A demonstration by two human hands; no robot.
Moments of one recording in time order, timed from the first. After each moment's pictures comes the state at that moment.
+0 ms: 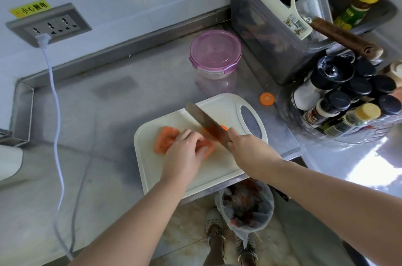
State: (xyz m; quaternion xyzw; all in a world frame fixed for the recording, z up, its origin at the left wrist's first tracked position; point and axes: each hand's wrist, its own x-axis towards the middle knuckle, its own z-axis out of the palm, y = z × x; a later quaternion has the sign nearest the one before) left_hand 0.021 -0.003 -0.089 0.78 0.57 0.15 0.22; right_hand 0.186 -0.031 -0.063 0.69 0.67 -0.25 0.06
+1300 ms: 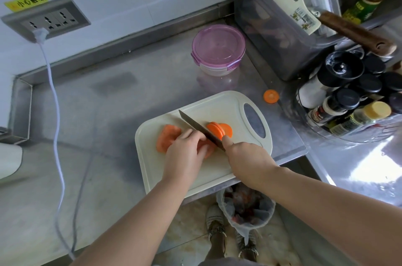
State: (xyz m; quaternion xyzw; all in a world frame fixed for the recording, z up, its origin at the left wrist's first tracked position) left_hand 0.019 -0.002 -0.093 0.78 0.56 0.17 0.21; right_hand 0.173 -0.035 -0.071 0.65 0.70 -0.27 0.11
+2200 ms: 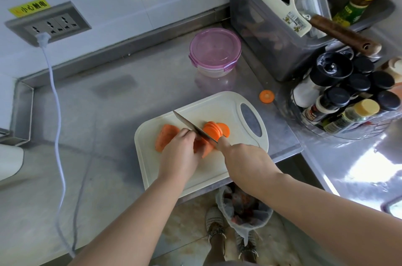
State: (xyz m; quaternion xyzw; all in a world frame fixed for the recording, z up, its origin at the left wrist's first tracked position) left_hand 0.015 0.000 -0.090 0.78 0.58 0.12 0.20; right_hand 0.169 -0.053 -0.040 0.65 0.71 -0.25 0.08
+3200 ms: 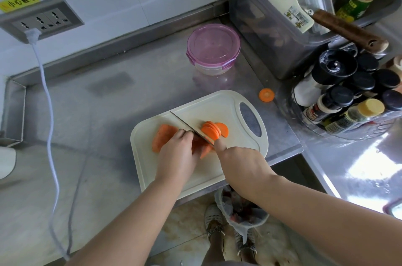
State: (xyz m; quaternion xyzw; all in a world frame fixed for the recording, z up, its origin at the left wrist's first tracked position) left_hand 0.018 0.000 -0.092 0.79 0.58 0.11 0.16; right_hand 0.164 -0.049 -0.043 0.63 0.73 -0.23 0.11
